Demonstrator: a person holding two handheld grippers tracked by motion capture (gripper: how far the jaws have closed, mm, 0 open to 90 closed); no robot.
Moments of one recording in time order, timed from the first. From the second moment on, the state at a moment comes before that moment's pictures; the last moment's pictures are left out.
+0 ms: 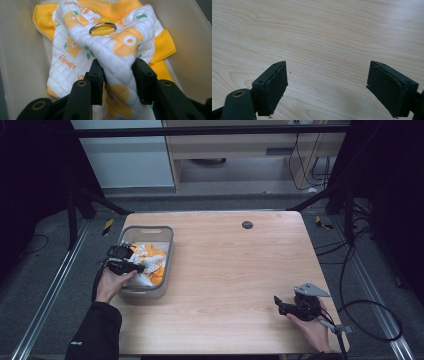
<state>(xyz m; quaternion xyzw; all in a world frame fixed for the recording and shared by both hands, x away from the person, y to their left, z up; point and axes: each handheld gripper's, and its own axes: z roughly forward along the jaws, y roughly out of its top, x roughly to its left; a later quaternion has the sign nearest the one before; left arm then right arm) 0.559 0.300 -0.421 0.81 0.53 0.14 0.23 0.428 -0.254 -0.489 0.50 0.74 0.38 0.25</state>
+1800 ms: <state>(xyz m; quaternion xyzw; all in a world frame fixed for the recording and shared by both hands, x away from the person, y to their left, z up) 0.532 0.310 -0.343 0.80 0.49 0.19 0.27 0.428 -0.254 -0.489 0.49 0.74 0.38 0.26</state>
